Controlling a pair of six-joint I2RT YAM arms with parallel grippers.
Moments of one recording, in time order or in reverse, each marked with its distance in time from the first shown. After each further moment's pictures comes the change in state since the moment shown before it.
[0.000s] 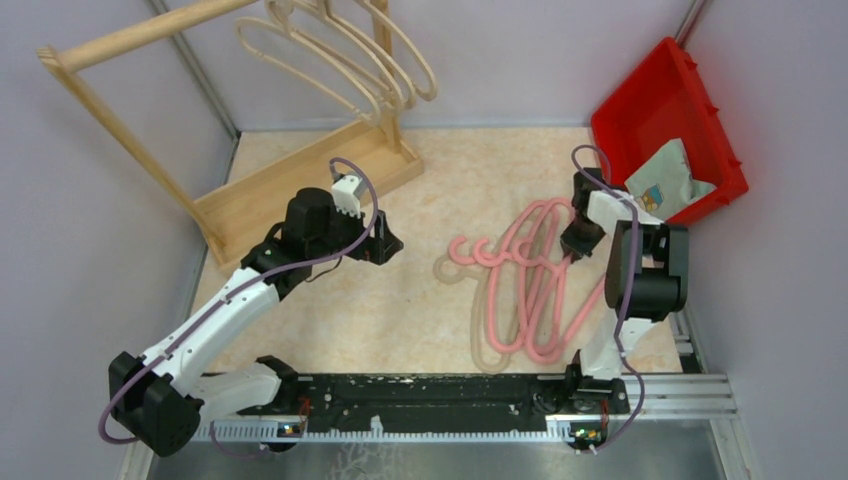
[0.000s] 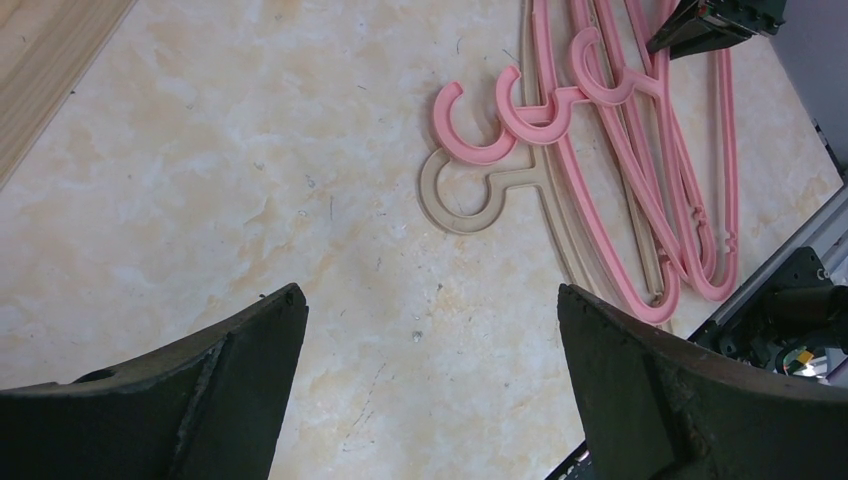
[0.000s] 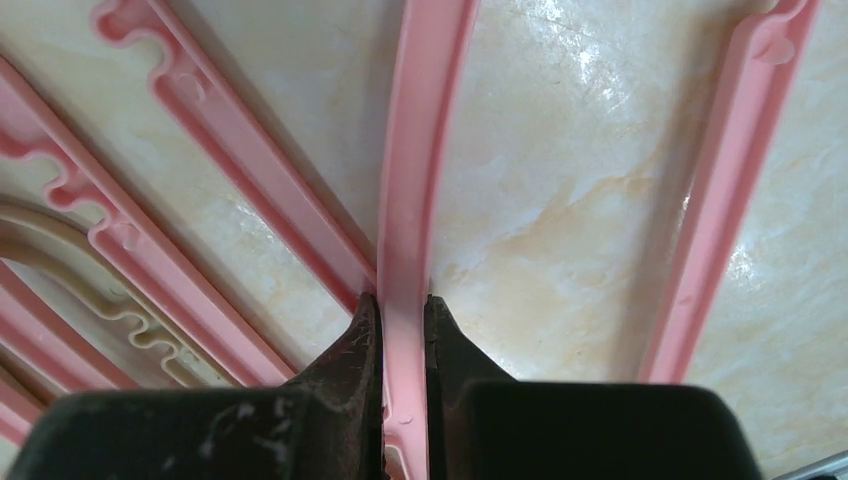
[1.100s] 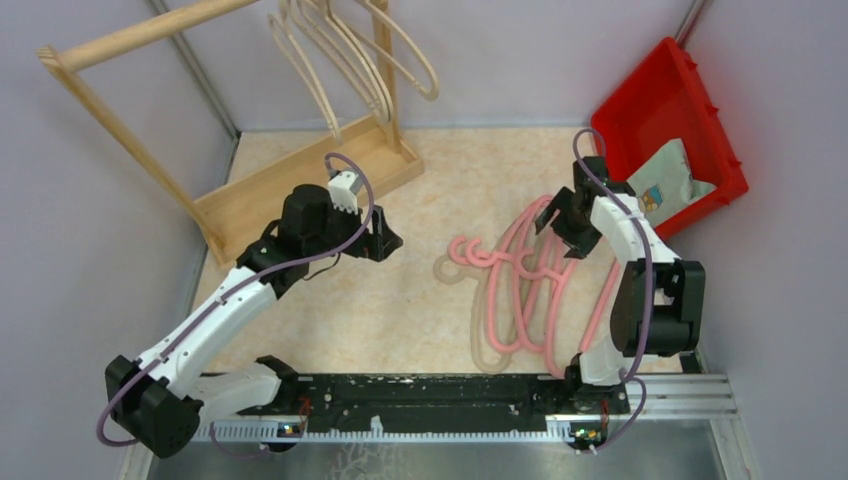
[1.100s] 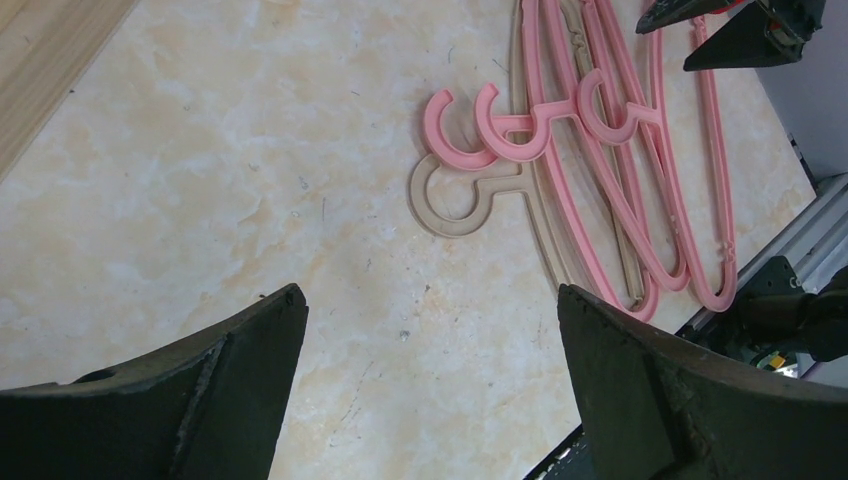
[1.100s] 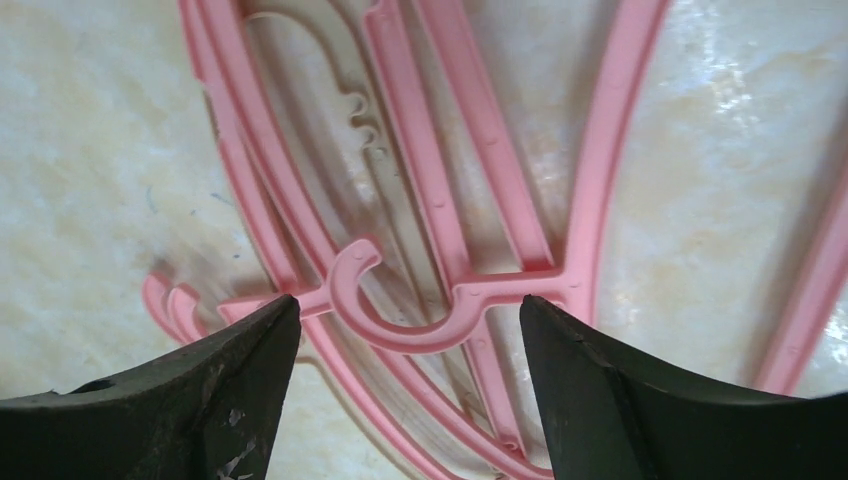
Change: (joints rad) left arm 0.003 -0.016 0.049 -0.051 -0.007 -0.032; right arm 0.073 -0.230 0.004 -0.046 -0.258 0.006
